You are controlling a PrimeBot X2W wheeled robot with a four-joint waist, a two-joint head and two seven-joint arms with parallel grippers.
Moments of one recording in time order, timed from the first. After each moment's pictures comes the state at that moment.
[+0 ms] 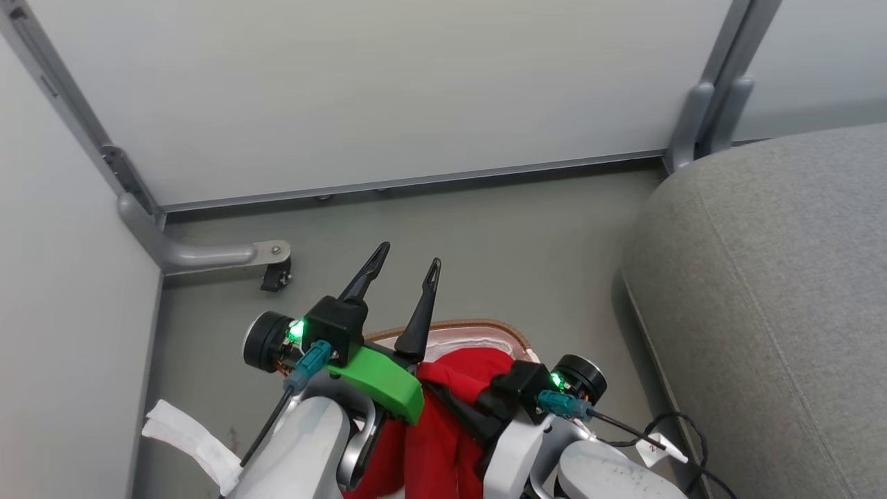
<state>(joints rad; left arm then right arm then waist) -0.38 0.05 -0.52 0.41 -0.30 -0.08 -0.26 -0.46 -0.05 0.86 0.55 0.42 0.13 -0.26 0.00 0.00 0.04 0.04</state>
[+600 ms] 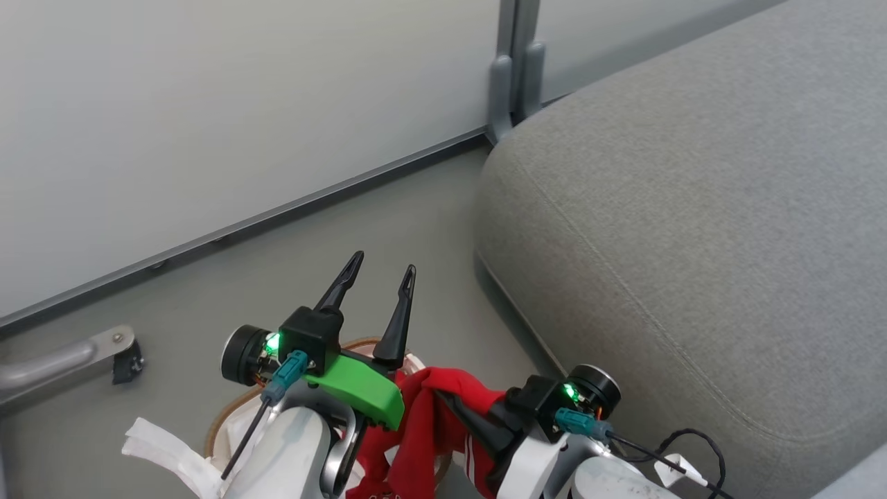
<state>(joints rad) -0.33 0.05 -0.43 0.40 -0.26 -0.10 -0.26 -0.38 -0.08 0.81 0.45 0.36 0.13 -0.26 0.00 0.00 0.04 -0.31</state>
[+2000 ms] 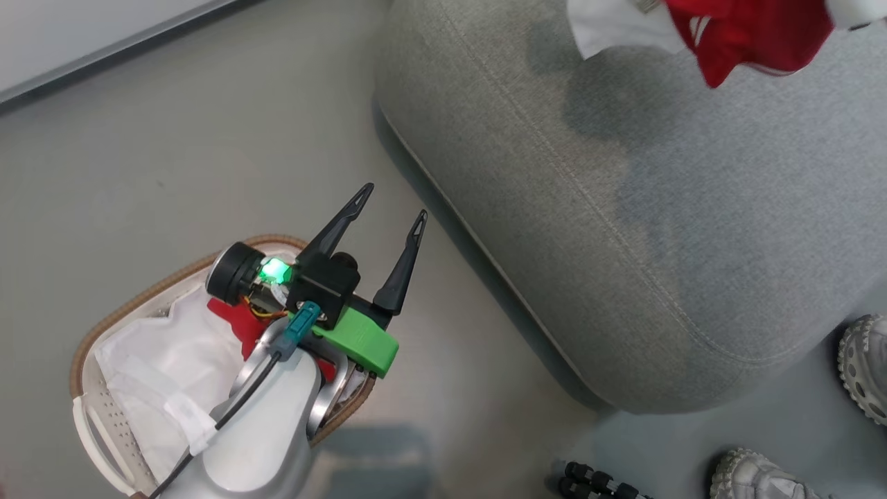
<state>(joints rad) -0.49 0.13 -0.52 0.38 -0.16 -0.13 -0.26 -1.08 -0.44 0.23 0.39 0.06 0.13 -0.26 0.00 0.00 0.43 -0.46</state>
